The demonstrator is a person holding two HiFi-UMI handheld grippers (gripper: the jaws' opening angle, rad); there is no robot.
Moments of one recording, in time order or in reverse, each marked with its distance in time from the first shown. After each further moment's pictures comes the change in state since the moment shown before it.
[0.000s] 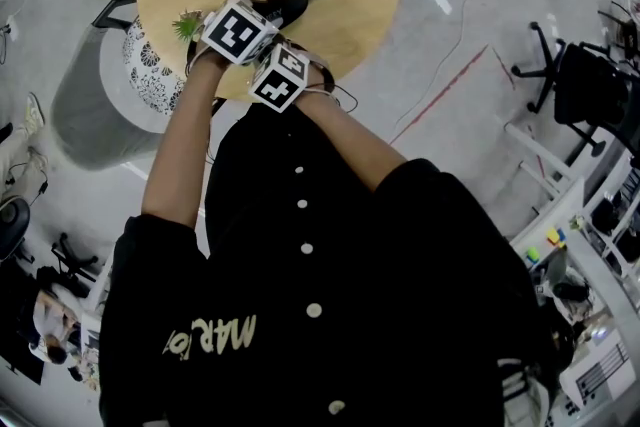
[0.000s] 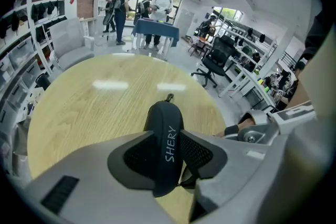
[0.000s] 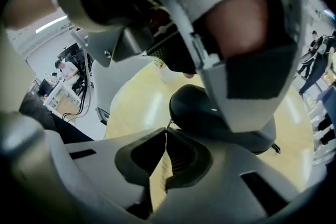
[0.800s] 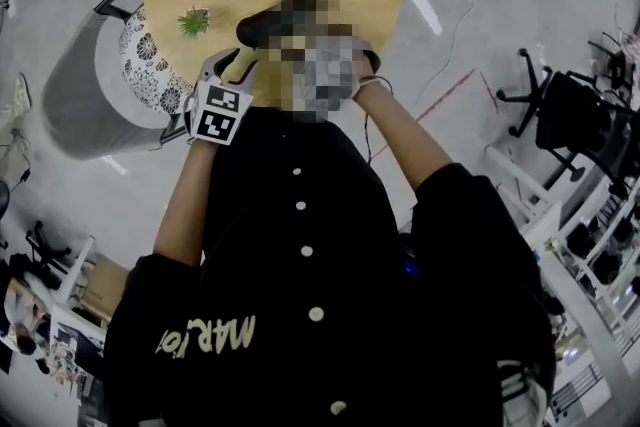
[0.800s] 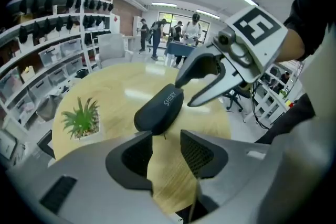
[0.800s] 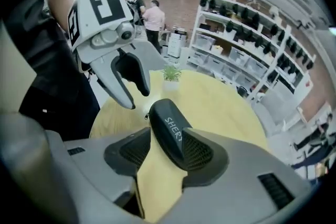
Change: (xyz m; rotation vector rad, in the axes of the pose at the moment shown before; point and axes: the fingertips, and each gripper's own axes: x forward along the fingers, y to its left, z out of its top) left arm -0.040 -0.034 -0.094 -0.286 -0.229 0.217; right arm -0.069 -0.051 0.015 -0.540 -0.057 -0.050
